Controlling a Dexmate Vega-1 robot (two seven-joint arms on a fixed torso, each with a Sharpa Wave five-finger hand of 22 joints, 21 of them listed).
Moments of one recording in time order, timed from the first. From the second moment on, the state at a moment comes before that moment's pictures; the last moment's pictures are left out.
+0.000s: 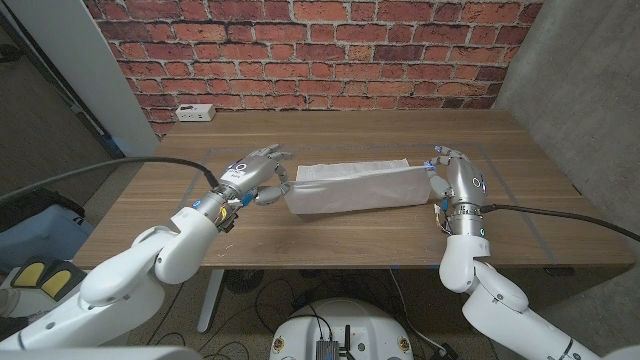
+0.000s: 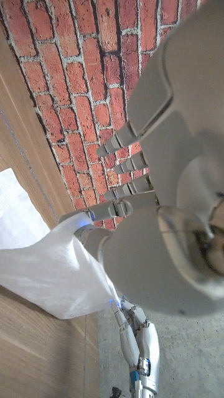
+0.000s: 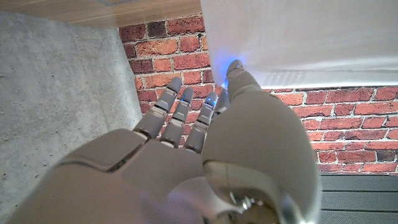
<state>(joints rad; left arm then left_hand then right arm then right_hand) 1.54 0.95 0.07 -2.40 0.72 0.28 0.10 1.04 0.10 0.44 -0.17 0.28 1.04 0.04 0.49 0.46 0.32 -0.11 0.24 0.21 0.06 -0.01 0.19 0.17 0.15 0.07 0.25 0.19 -1.33 -0.67 -0.42 -2.12 -0.51 -0.55 -0.79 1.18 0.16 0.20 -0.13 0.20 1.06 0.01 0.30 0.21 0.56 -0.12 0.22 0.20 0.38 -0.05 0.36 0.24 0.46 0.00 0.26 0.19</state>
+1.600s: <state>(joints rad) 1.01 0.87 0.49 -2.16 0.89 0.43 0.04 0.99 0.14 0.38 -0.13 0.19 0.98 -0.06 0.43 0.42 0.32 -0.10 0.24 0.22 0.08 -0.02 0.19 0.17 0.16 0.09 0.25 0.19 -1.07 -0.67 -0.47 -1.85 -0.38 -0.44 -0.71 1.18 0.16 0.20 -0.13 0.20 1.06 0.01 0.29 0.21 0.56 -0.12 0.22 0.20 0.38 -0.05 0.36 0.24 0.46 0.00 0.26 0.19</state>
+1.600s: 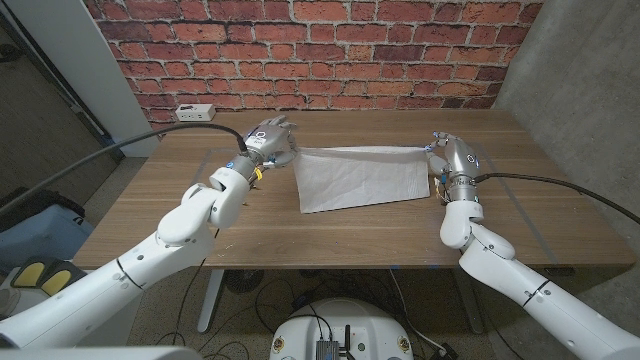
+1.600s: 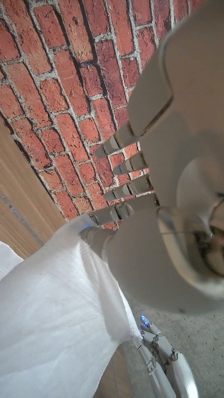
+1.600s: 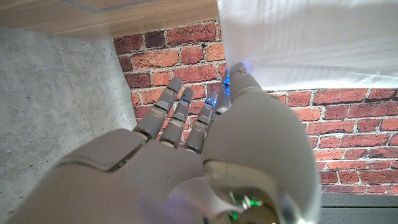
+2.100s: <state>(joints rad) 0.95 0.85 0.55 -2.09 0.88 0.45 0.01 1.00 0.13 0.38 -0.15 0.19 1.00 -0.04 0.43 0.40 0.33 -0.10 0.24 0.22 0.09 -0.02 0.19 0.17 0.16 0.09 0.25 0.19 -0.99 -0.69 -0.52 -1.79 -0.37 -0.45 -0.65 1.18 0.16 0.20 -0.13 0.20 1.06 0.01 0.28 0.21 0.56 -0.12 0.22 0.20 0.38 -0.05 0.36 0.24 0.46 0.00 0.26 0.19</state>
